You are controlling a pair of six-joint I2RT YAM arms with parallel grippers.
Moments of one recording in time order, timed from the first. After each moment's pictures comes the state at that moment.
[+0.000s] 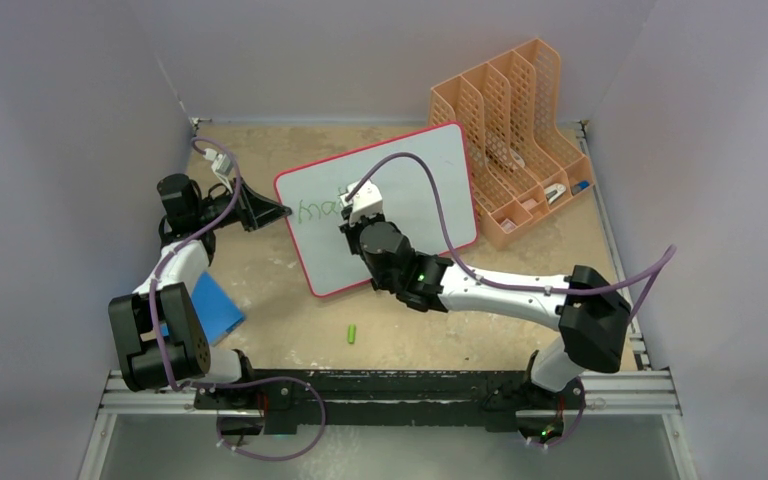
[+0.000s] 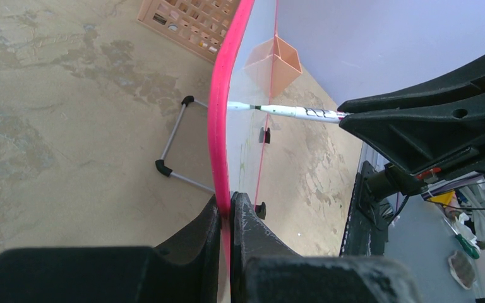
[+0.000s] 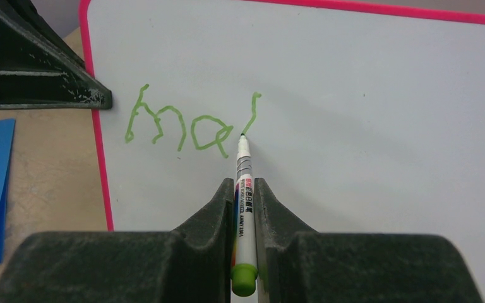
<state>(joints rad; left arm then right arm) 0.27 1.39 0.75 0.36 1.33 -0.36 1.12 1.58 1.12 0.29 0.67 0.06</state>
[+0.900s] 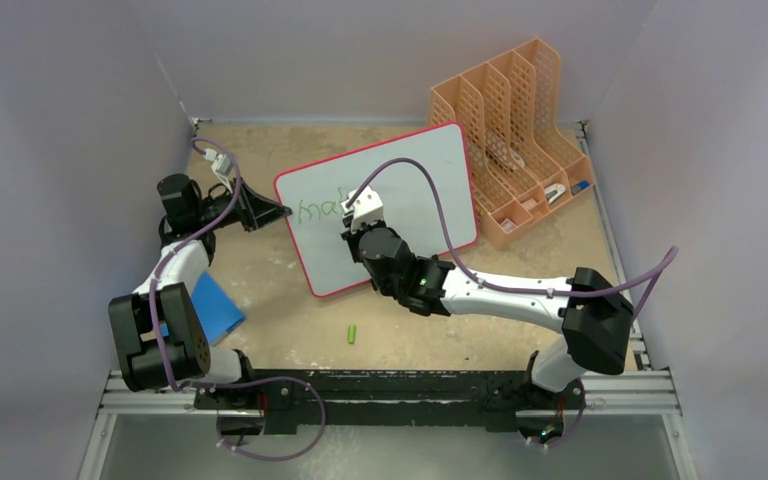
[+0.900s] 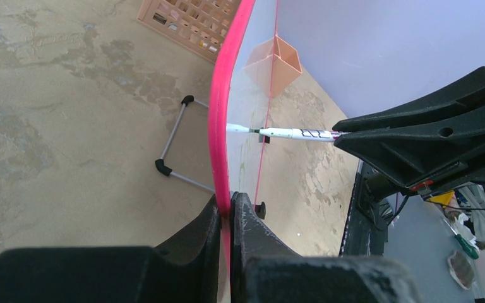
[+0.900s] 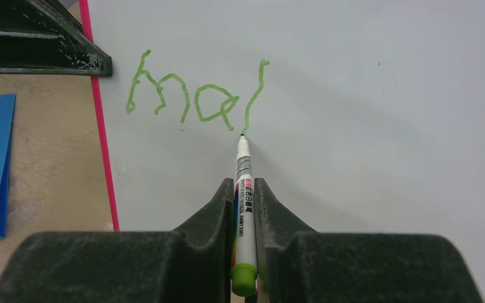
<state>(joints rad) 0.27 1.39 0.75 0.36 1.33 -0.36 1.14 1.56 1.09 0.23 0.66 0.11</state>
